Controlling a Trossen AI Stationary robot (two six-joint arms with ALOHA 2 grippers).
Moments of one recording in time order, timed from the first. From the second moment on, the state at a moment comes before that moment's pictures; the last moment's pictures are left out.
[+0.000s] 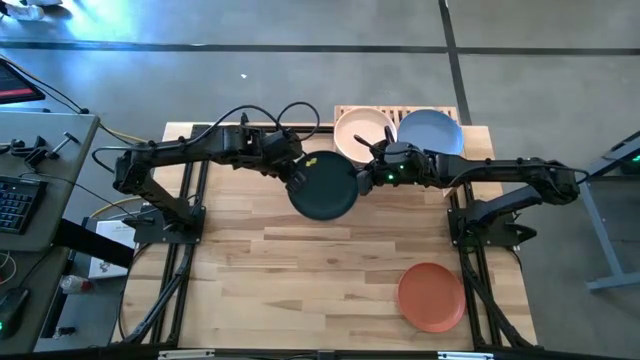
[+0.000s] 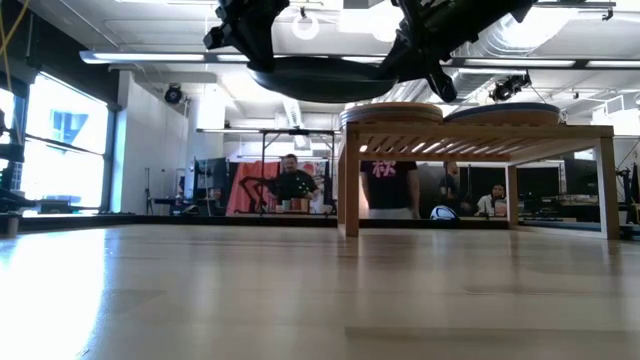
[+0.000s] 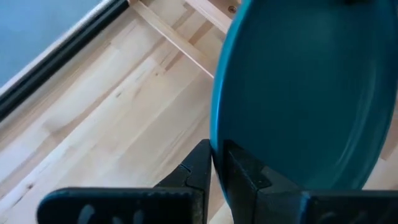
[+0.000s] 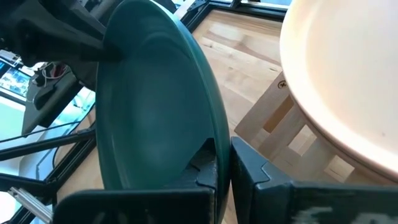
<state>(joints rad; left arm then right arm) 0.15 1.56 1.60 -1.10 -0.24 -0.52 -0.17 1.25 0.94 -0.18 0.09 0.73</state>
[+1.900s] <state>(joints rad) 0.16 1.42 1.70 -1.08 -0.14 -0.31 -0.83 0.90 1.49 -1.00 0.17 0.33</state>
